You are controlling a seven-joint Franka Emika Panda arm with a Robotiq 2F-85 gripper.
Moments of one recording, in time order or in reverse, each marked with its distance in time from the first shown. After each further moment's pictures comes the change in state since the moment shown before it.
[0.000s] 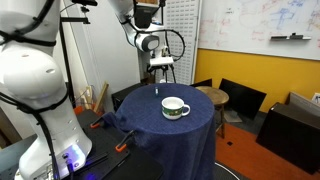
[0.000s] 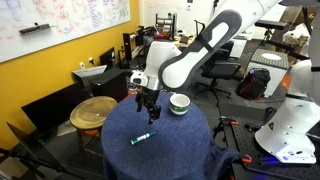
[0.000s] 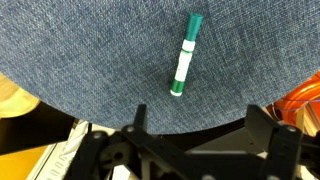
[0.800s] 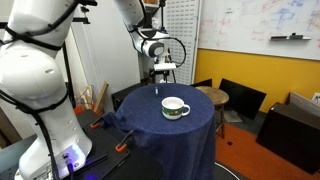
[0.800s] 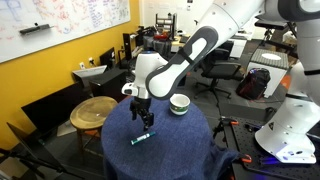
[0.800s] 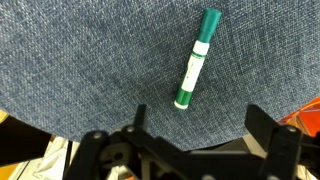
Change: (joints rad) arm -0.010 0.179 0.012 0.174 -0.064 -0.084 0.002
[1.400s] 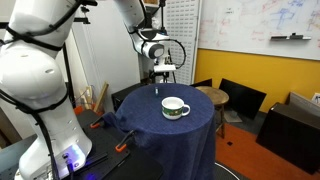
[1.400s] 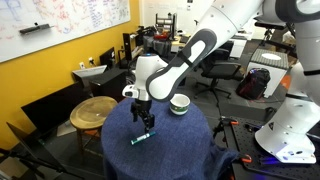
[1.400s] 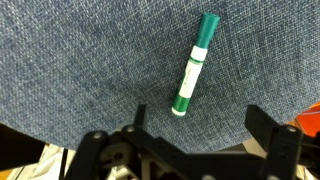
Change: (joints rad) arm 0.000 0.018 0.000 0.001 -0.005 0.000 0.000
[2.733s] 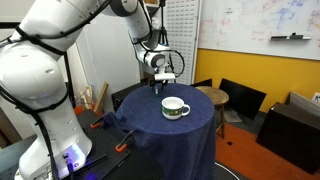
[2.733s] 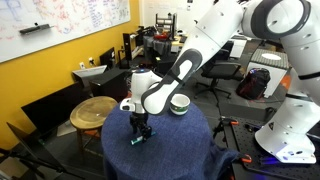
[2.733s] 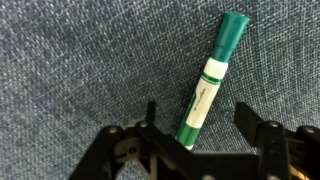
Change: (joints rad) arm 0.002 0.176 0.013 0.116 -0.055 0.005 0.017
